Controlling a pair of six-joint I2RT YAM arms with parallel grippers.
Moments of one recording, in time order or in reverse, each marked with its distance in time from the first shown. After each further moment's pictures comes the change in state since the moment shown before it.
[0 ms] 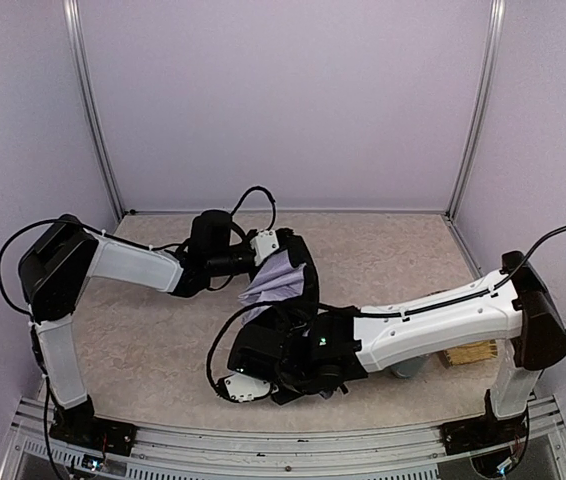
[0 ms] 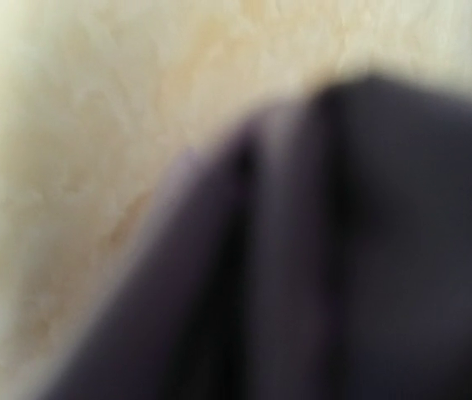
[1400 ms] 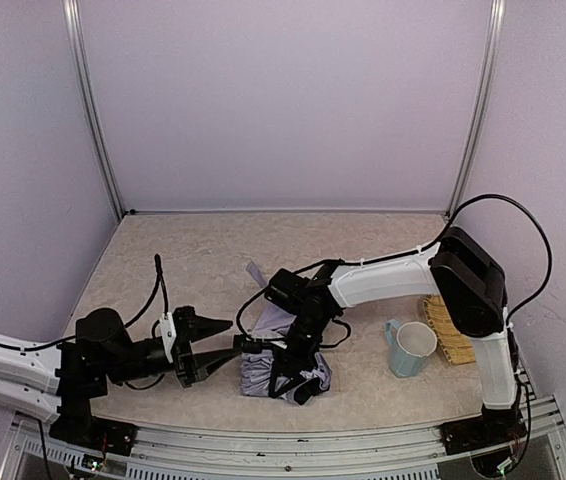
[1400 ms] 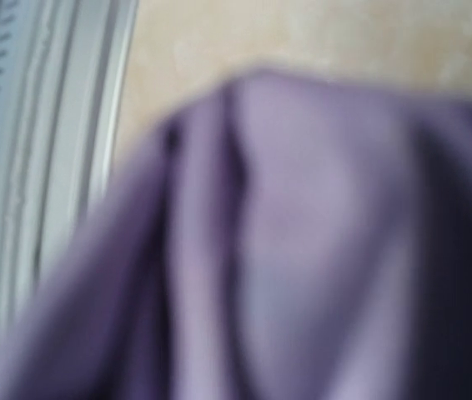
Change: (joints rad) left arm -0.468 -0.999 -0.845 0.101 -0.389 -0.425; right arm -0.429 0.271 0.076 -0.056 -1.255 0.231
